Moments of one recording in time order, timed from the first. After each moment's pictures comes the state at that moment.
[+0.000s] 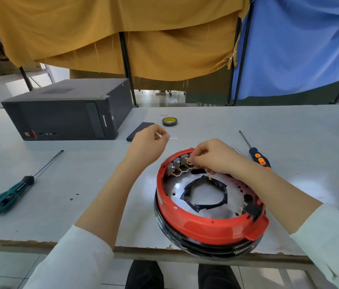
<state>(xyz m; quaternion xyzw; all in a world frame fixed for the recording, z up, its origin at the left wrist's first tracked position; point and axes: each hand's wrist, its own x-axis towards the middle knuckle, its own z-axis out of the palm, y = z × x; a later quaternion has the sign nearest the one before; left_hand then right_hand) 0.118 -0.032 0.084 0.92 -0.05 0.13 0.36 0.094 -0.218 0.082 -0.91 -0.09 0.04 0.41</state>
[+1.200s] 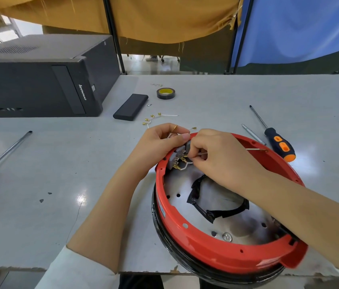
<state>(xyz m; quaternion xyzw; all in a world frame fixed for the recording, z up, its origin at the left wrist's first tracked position) 0.143 -0.040 0.031 0.74 -0.10 -0.06 0.66 0.097 -0.200 0.052 -0.93 -0.22 -0.13 0.26</state>
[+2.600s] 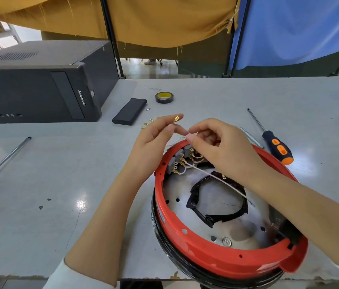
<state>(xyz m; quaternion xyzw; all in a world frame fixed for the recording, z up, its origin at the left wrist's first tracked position) 0.130 -0.040 0.044 0.76 -0.16 0.07 0.63 0.105 -0.204 0.057 -0.85 -0.12 -0.14 0.50</state>
